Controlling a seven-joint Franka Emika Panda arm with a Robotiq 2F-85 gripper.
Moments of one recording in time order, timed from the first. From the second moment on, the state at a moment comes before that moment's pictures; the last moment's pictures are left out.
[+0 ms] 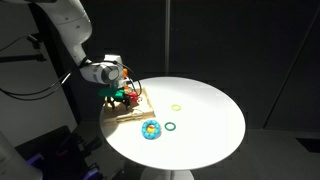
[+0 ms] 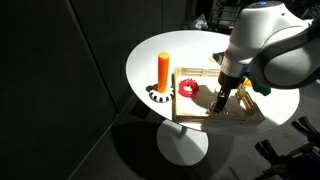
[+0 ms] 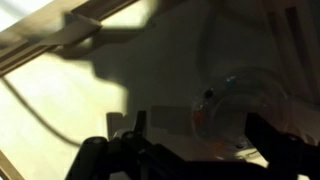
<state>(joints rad) 0.21 0.48 0.12 -2.30 -0.14 2.72 -0.14</state>
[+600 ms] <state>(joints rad) 0.25 0.49 0.10 -2.26 -0.17 2.72 -0.10</state>
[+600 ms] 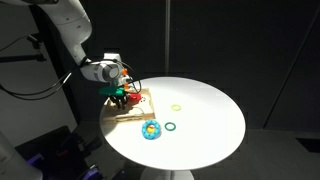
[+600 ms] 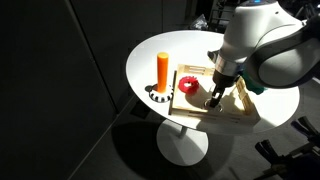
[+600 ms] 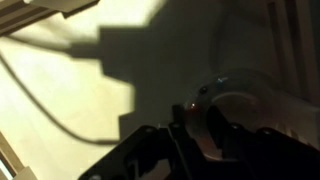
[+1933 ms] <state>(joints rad) 0.15 0.25 -0.02 -2.39 -0.21 2.59 -0.06</state>
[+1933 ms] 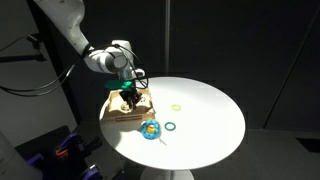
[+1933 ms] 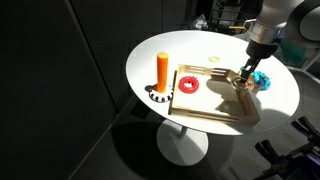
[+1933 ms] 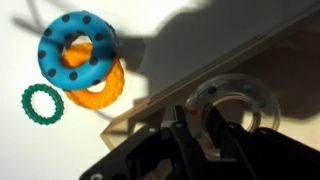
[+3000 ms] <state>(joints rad) 0.01 0.17 -0.13 -2.62 -0.42 2.59 0.05</state>
